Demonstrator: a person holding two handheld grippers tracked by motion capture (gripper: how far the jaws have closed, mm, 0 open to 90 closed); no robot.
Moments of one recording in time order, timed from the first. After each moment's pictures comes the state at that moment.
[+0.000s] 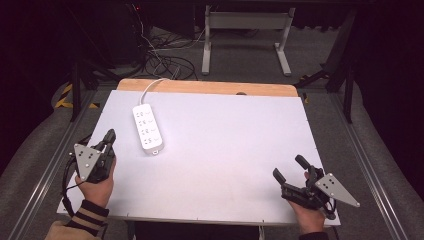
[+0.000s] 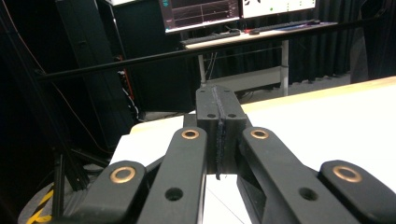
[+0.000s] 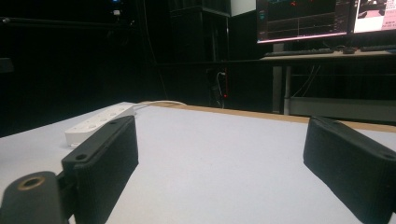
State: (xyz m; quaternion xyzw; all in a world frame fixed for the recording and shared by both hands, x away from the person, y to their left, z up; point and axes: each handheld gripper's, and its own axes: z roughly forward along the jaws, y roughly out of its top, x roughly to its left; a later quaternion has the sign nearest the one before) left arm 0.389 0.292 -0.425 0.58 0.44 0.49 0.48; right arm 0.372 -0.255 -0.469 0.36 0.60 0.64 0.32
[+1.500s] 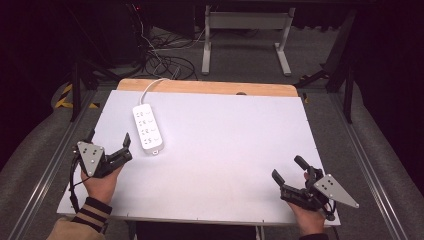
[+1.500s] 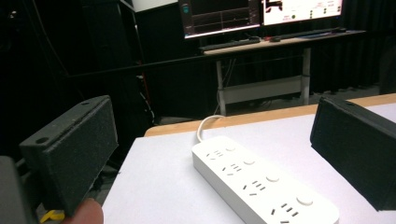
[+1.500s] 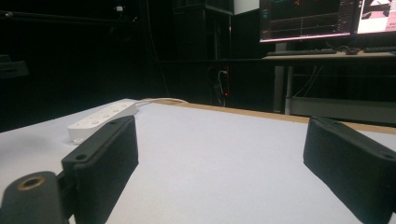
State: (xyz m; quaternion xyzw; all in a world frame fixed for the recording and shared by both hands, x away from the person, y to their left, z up) left arm 0.406 0.293 -0.438 0.55 0.46 0.52 0.47; right arm 0.369 -0.252 -0.467 0.35 0.61 0.64 0.32
